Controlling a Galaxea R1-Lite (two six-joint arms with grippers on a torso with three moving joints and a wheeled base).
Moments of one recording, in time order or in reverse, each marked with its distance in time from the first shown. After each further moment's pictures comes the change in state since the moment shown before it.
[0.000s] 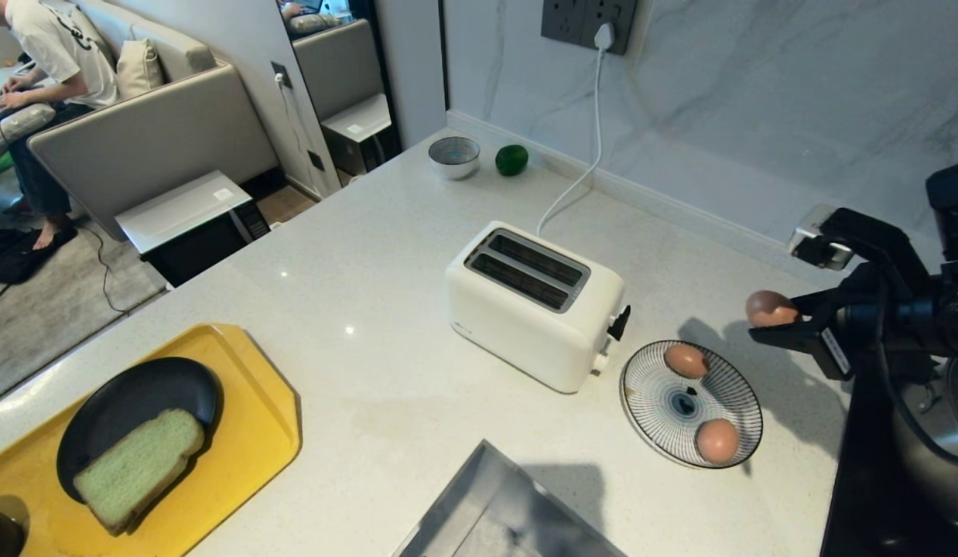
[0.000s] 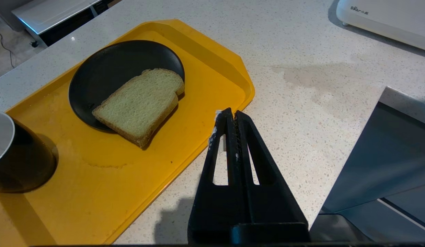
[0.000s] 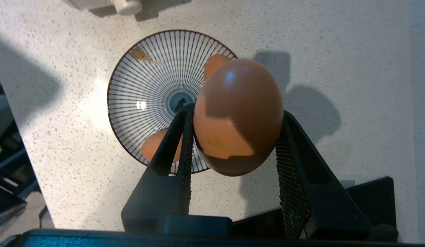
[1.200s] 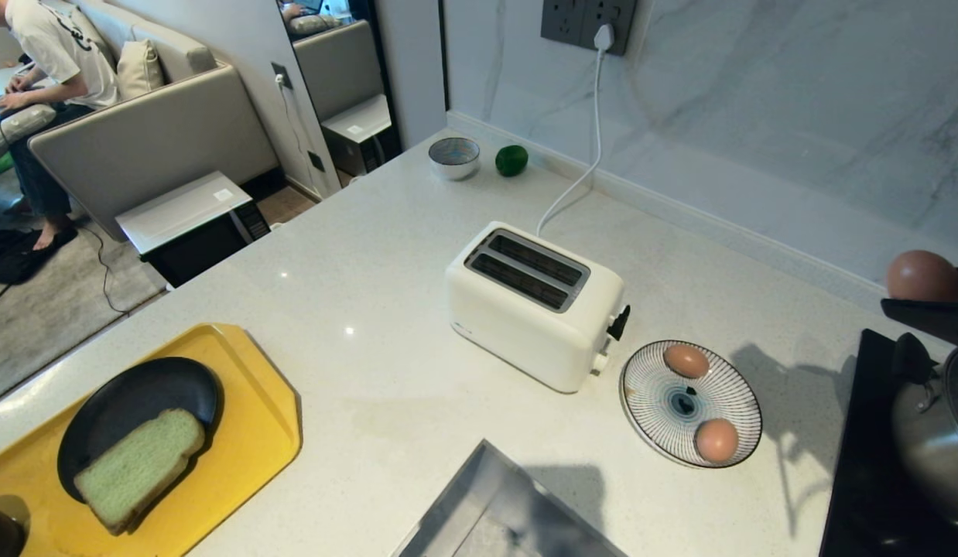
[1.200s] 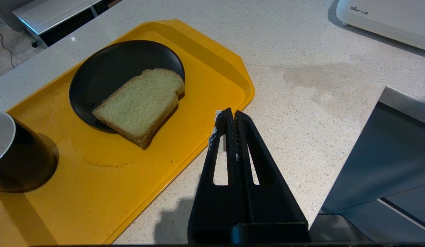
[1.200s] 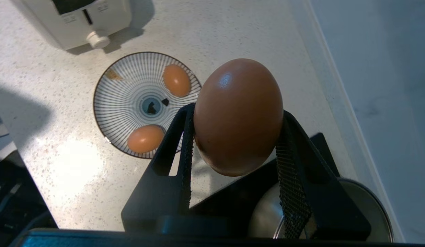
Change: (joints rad) left arm 0.000 0.000 0.000 0.000 0.000 0.000; right arm 0.012 -0.372 0.112 -0.006 -0.165 0.119
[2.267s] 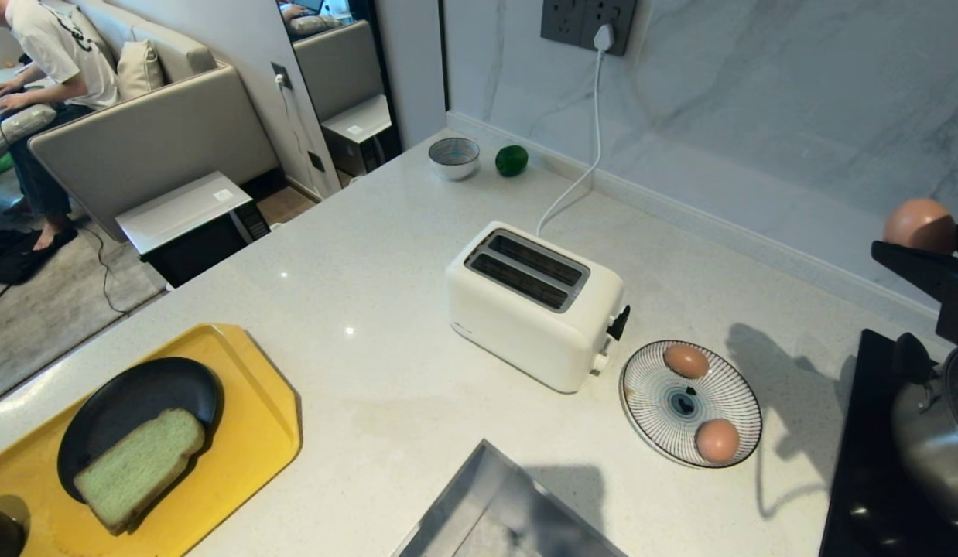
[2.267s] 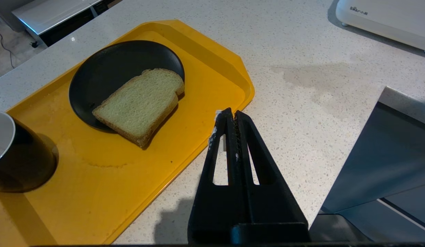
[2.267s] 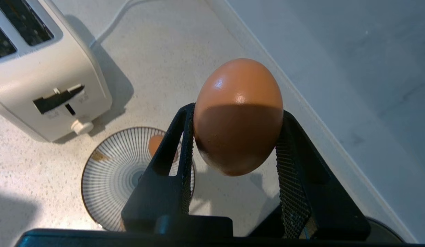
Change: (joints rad) left arm 0.000 0.000 0.000 0.000 0.000 -0.002; right arm 0.020 0.018 0.195 -0.496 -0.046 0.117
